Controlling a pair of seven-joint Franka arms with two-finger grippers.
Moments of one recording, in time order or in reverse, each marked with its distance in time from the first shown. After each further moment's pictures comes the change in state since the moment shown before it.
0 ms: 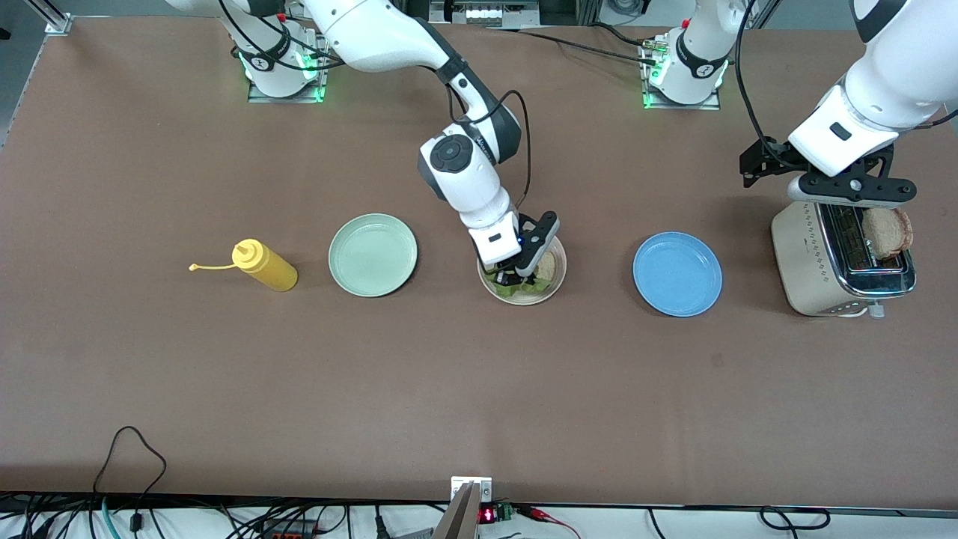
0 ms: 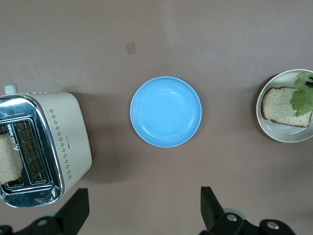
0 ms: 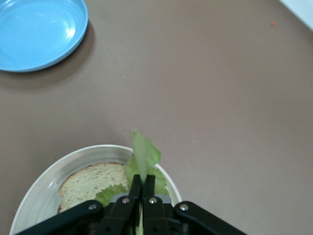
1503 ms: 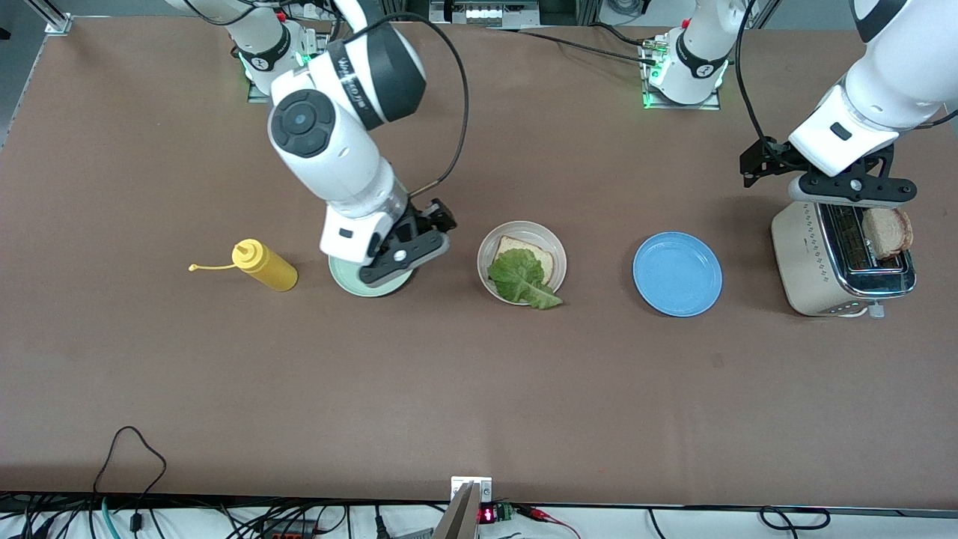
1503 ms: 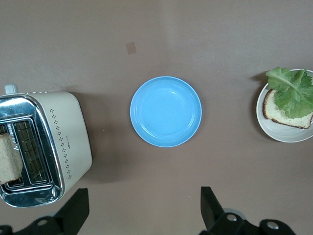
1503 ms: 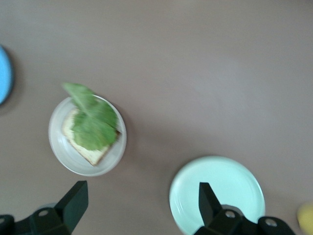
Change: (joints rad) left arm 0.000 0.000 0.000 0.000 0.000 -0.003 0.000; right arm -0.048 -0.352 -0.320 0.029 -0.008 -0.846 0.552
